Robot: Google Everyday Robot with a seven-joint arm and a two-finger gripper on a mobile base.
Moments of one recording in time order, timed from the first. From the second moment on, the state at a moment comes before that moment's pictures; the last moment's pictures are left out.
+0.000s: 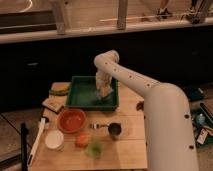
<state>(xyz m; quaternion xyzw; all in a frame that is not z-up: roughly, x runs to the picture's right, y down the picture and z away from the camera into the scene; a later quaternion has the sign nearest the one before) -0.020 0.016 0.901 -0.27 -0.16 -0.25 0.92</state>
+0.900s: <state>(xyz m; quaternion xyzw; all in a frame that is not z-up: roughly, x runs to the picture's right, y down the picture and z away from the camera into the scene) -0.017 0.020 0.903 -0.27 -0.17 -0.27 0.91</state>
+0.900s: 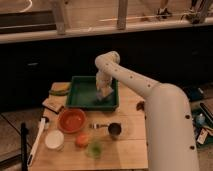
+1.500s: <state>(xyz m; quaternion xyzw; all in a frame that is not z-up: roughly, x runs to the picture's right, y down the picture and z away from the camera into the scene) -0.015 0.019 0.905 -0.26 -0.17 -0.28 0.91</state>
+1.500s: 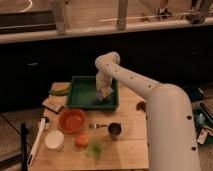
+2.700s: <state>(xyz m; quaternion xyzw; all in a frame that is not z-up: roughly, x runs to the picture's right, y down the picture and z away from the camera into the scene) -0.011 0.018 0.906 -0.25 -0.18 -0.30 0.90</state>
